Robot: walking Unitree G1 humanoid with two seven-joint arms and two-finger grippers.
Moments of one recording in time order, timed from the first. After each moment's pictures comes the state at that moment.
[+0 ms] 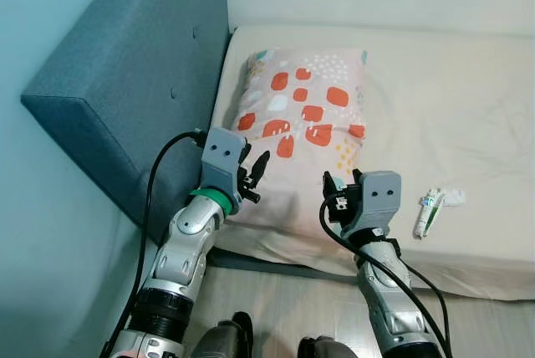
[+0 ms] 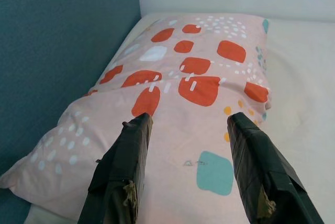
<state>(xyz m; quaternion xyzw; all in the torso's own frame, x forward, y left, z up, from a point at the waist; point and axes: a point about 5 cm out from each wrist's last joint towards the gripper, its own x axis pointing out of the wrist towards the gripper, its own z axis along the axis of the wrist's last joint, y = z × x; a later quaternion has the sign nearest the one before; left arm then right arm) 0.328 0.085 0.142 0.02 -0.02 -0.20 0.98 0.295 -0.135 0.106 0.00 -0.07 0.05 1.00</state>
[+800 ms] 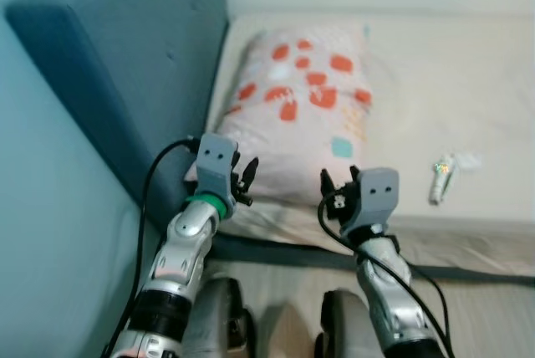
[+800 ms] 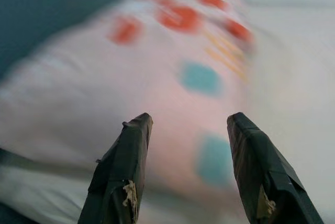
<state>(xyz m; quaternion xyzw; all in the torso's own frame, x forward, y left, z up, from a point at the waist) 0.331 0.098 0.127 0.02 0.02 -0.16 0.99 0.296 -0.134 0.104 0.00 -0.07 0.05 1.00</state>
